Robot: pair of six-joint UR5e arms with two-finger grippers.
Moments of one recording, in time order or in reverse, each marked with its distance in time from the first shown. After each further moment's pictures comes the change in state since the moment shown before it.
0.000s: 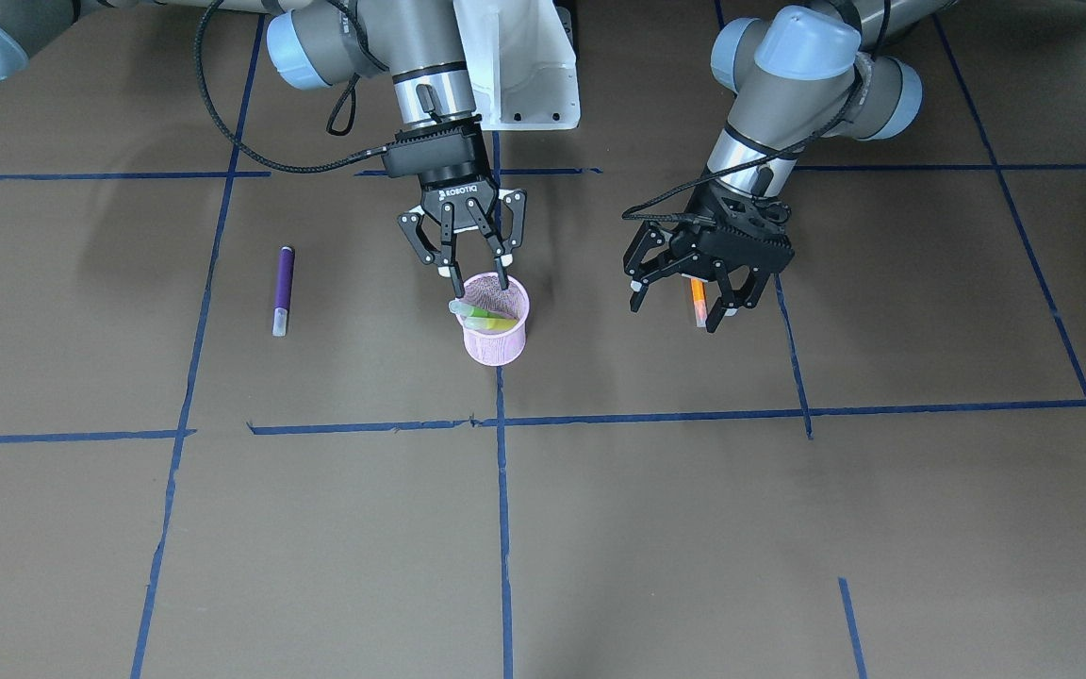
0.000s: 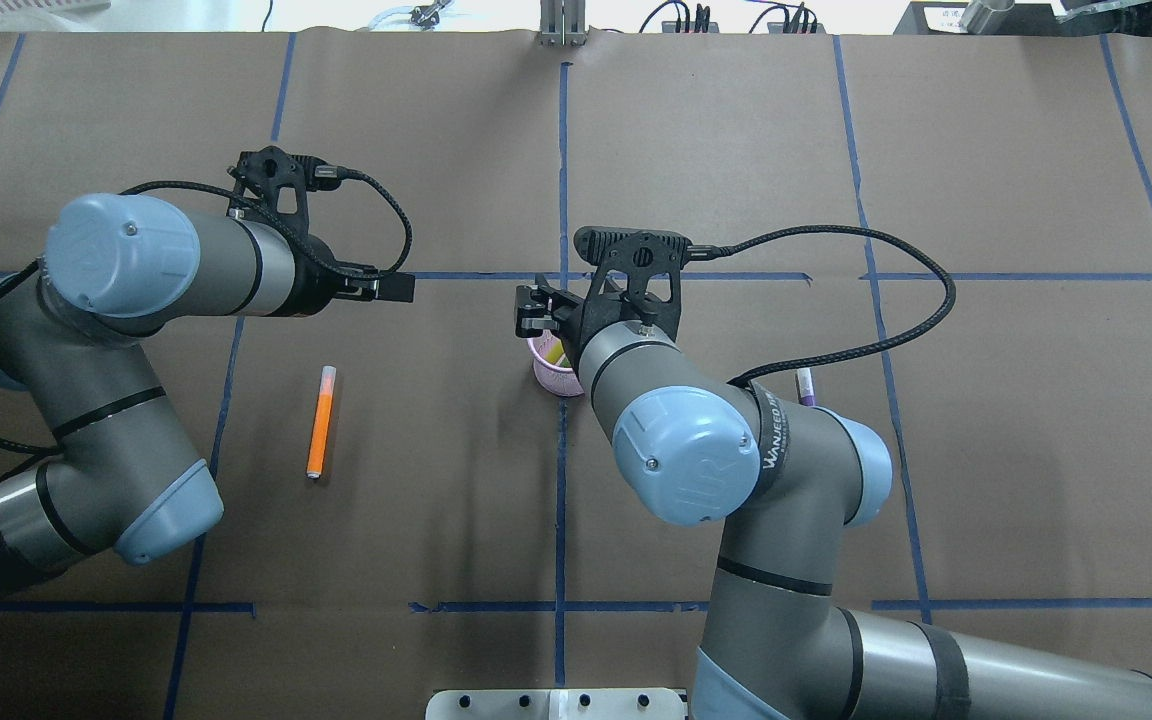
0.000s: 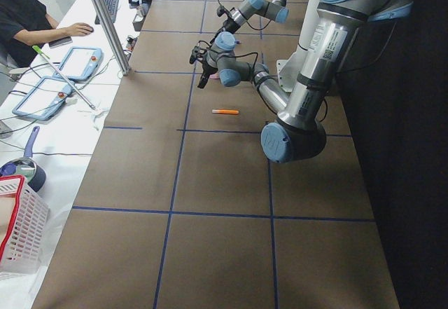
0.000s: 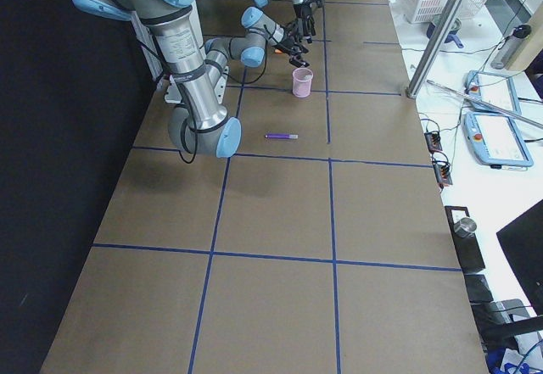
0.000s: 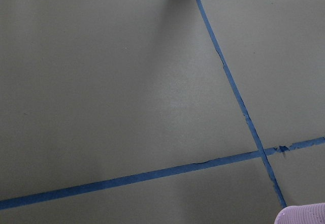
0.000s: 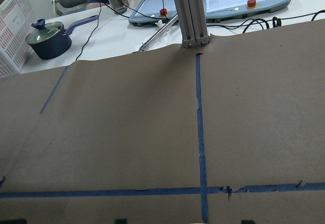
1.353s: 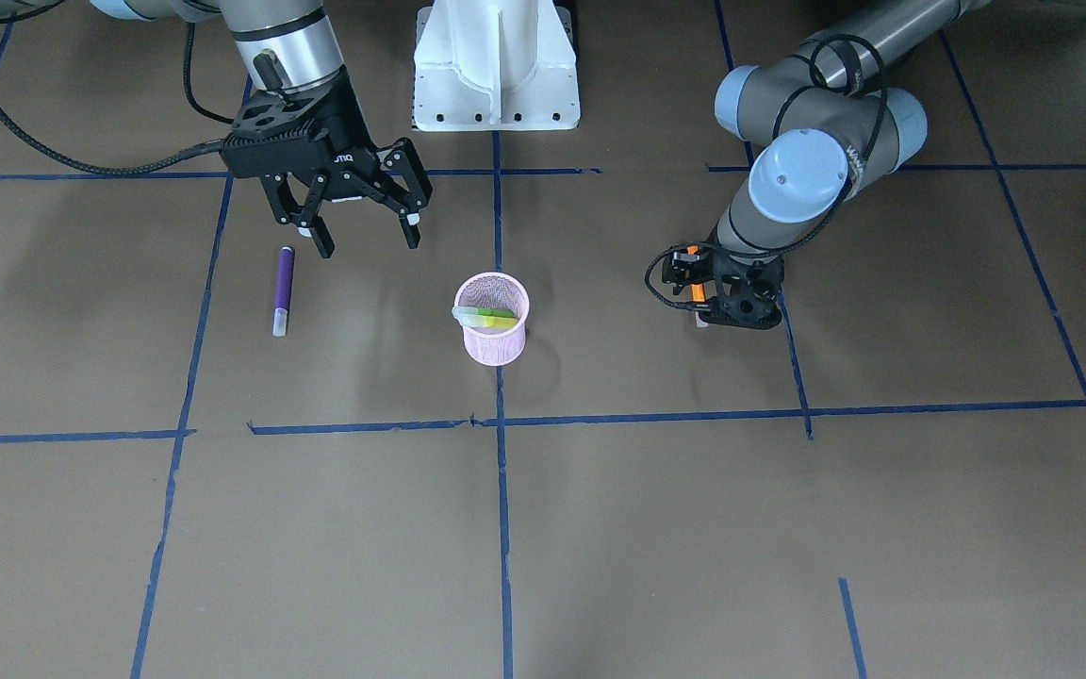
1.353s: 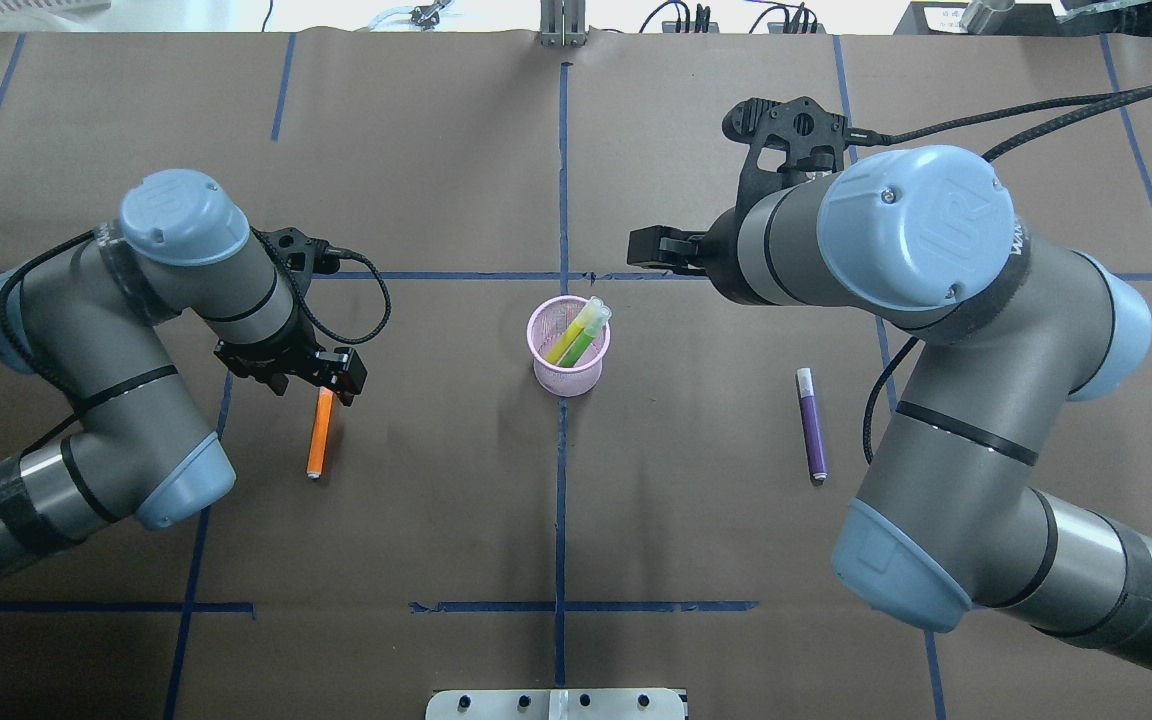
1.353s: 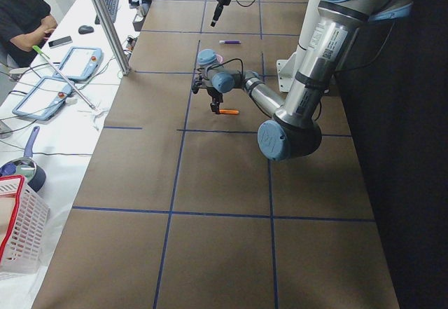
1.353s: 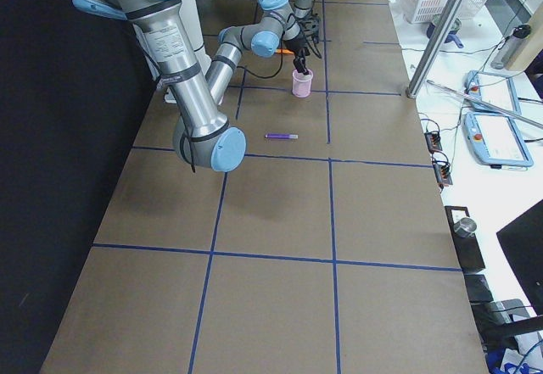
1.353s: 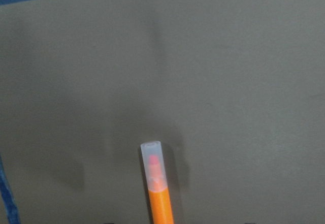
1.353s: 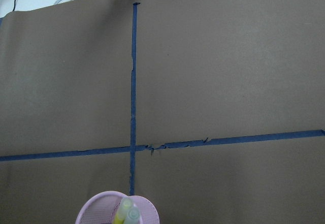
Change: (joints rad) left arm -0.037 -0.054 0.170 0.351 -0.345 0.173; right arm 0.249 -0.087 0.202 -0.284 0.523 -0.012
